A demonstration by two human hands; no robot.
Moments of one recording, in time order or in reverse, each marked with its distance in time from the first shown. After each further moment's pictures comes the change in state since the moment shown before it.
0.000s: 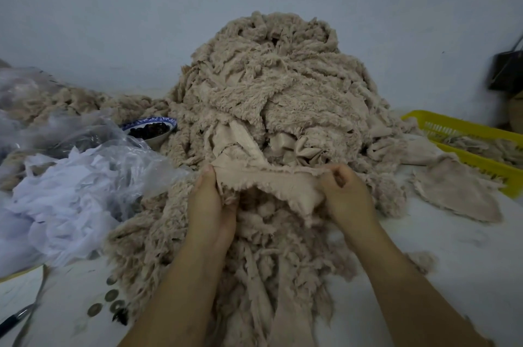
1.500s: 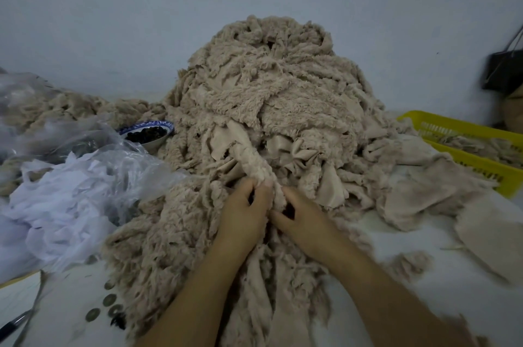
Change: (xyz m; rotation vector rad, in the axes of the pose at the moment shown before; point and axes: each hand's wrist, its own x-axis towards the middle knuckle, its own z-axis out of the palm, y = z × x) left_hand -0.020 -0.030 0.001 1.021 -0.293 0.335; right_hand -0.017 0.015 0.034 -0.142 -0.440 -0.262
